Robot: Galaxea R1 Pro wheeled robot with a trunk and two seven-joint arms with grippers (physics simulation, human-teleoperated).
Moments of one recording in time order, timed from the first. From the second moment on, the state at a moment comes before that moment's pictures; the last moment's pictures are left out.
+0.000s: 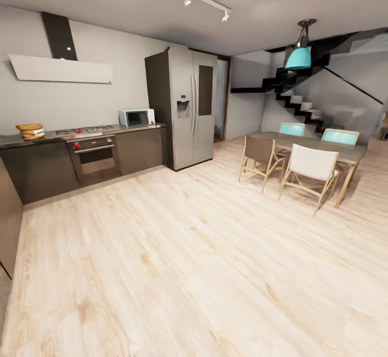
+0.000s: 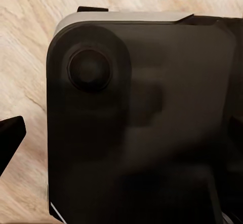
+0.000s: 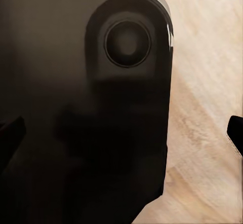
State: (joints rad) left arm 0.00 -0.03 0.01 -0.04 0.06 -0.08 0.00; right arm 0.00 0.00 0.00 0.00 0.00 -0.07 -0.01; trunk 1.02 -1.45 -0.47
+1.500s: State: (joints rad) left arm 0.00 -0.03 0.01 -0.04 0.06 -0.05 0.00; right arm 0.00 0.00 0.00 0.00 0.00 -0.07 -0.01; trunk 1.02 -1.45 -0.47
